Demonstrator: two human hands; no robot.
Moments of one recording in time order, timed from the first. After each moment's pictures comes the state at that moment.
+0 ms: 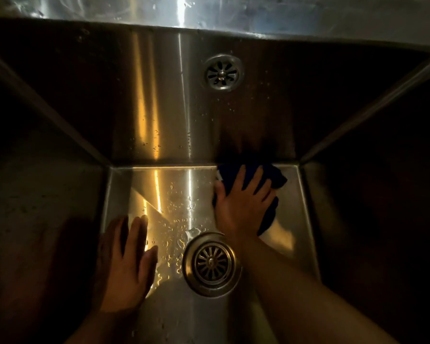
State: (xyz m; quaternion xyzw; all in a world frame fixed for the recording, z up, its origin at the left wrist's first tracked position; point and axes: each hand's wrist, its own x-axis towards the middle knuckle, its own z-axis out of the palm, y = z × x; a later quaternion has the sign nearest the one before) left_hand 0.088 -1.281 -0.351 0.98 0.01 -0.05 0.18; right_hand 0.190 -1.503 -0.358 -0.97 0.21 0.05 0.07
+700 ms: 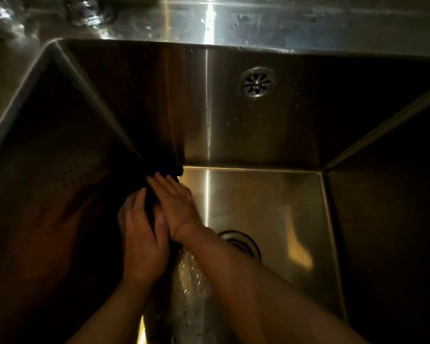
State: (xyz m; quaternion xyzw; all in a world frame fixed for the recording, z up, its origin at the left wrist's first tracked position) left_hand 0.118 -1.292 -0.301 0.92 0.10 0.13 0.35; right_hand 0.188 -1.367 -0.320 -0.90 -0.19 0.16 0.35
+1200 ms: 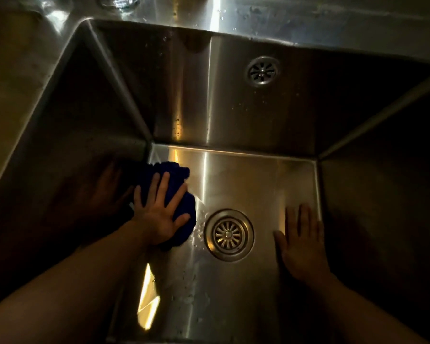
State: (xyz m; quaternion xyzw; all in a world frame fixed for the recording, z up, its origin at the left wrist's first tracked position) left_hand 0.126 -1.271 -0.332 0.95 -0.05 -0.29 0.00; right_hand 0.066 -1.611 -0.359 -0.99 0.03 0.14 0.04
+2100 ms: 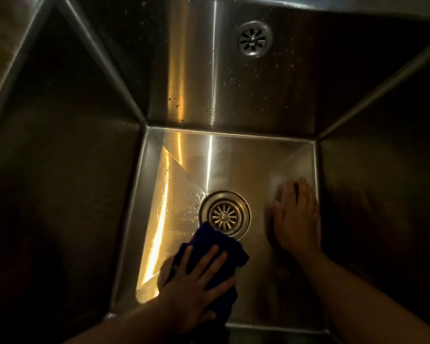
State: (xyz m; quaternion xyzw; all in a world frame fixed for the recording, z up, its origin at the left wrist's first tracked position) left_hand -0.024 -1.341 -0.314 0.88 -0.41 -0.24 -0.04; right_hand 0.082 -1.593 -0.339 -0.99 0.07 0.07 0.10
